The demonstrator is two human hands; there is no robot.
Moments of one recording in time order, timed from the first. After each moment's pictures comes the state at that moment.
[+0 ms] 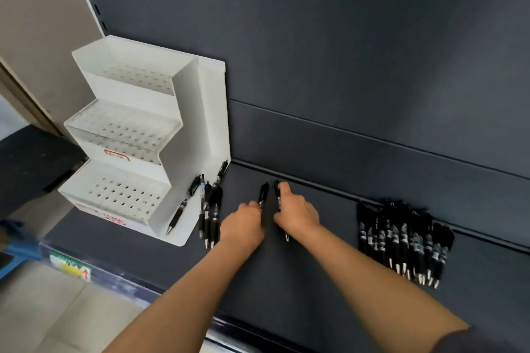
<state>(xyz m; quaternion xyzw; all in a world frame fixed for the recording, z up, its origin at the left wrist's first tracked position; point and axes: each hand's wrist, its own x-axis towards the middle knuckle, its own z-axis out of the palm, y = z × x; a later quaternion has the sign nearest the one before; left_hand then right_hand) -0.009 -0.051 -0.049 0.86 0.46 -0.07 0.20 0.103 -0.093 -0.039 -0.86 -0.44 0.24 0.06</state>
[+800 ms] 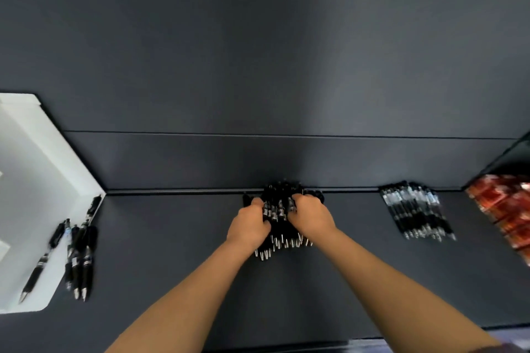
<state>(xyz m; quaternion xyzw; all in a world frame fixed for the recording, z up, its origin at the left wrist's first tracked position) 0.155 -0.190 -0.027 0.88 0.30 -0.02 0.36 0.248 -0.293 -0.012 -0.94 -0.27 0.16 0.13</state>
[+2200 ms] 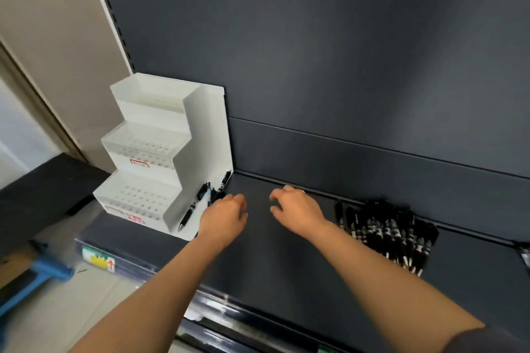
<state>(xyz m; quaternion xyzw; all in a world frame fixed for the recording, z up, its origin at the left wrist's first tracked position) -0.038 -0.078 -0.004 0.89 0.43 0.03 0.14 0.115 -0.156 0.006 -0.80 -0.58 0.12 0.10</state>
